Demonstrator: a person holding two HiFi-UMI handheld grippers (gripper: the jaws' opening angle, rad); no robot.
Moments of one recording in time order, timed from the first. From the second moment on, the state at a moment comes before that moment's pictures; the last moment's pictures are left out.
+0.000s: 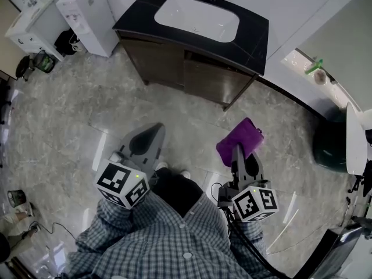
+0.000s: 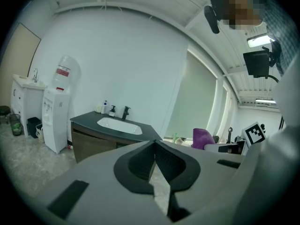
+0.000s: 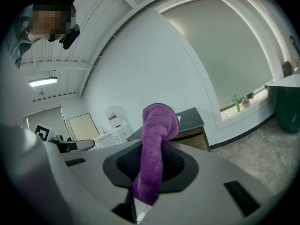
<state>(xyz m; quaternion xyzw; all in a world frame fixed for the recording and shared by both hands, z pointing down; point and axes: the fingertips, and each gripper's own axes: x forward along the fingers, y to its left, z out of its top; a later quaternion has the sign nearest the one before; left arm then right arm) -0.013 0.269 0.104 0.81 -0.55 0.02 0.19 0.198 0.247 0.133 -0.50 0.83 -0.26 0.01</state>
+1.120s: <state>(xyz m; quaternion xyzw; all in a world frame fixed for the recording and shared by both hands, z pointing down) -0.051 0.138 0.138 0.81 -0.54 0.02 0.22 0.109 0.120 0.190 -0.42 0.86 -0.27 -0.08</state>
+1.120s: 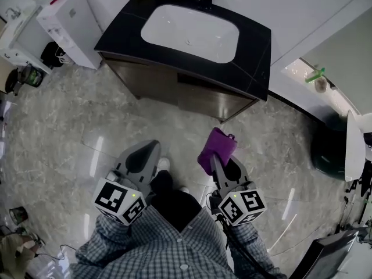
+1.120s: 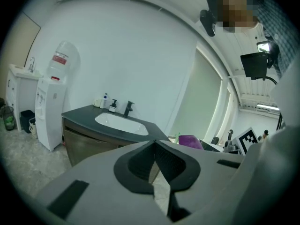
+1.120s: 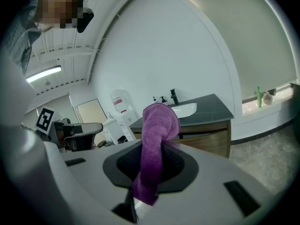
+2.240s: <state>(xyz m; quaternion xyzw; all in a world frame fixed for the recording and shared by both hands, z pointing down) -0.126 0.030 0.282 0.79 -0.55 0.05 0.27 -0.099 -0.043 0.360 -0.27 0.91 -0.26 -0.15</state>
